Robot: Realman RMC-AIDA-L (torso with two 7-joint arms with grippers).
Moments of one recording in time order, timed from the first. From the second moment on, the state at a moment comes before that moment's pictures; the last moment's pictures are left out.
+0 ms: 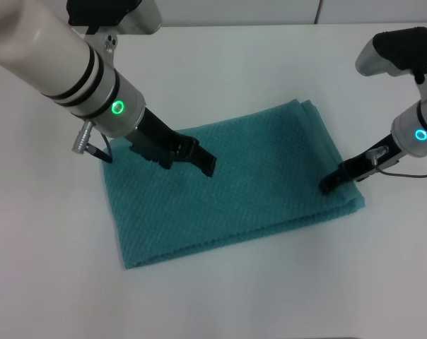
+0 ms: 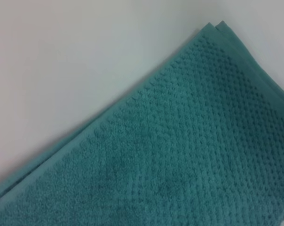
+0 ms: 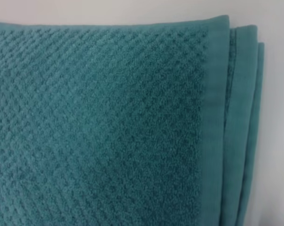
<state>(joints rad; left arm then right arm) -0.80 -2.06 1.50 1.00 2.40 1.30 -2.99 0.89 2.02 -1.02 -0.39 -2.71 -1.08 2.52</state>
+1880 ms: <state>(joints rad) -0.79 -2.05 1.51 1.00 2.39 1.29 -2.99 0.89 2.06 -1.03 -0.47 -2.71 -1.28 2.43</state>
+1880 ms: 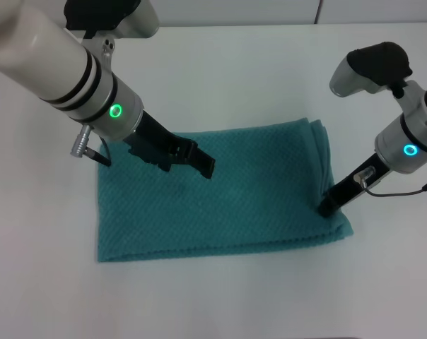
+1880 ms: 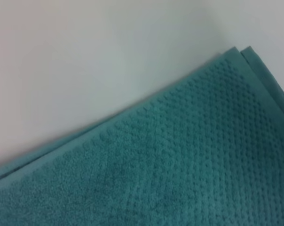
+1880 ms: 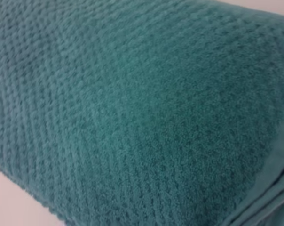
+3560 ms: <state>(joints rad) -0.78 -2.05 1.51 1.00 2.39 1.29 -2.99 0.89 2.06 -1.03 -0.48 -2.67 -1.37 2.40</state>
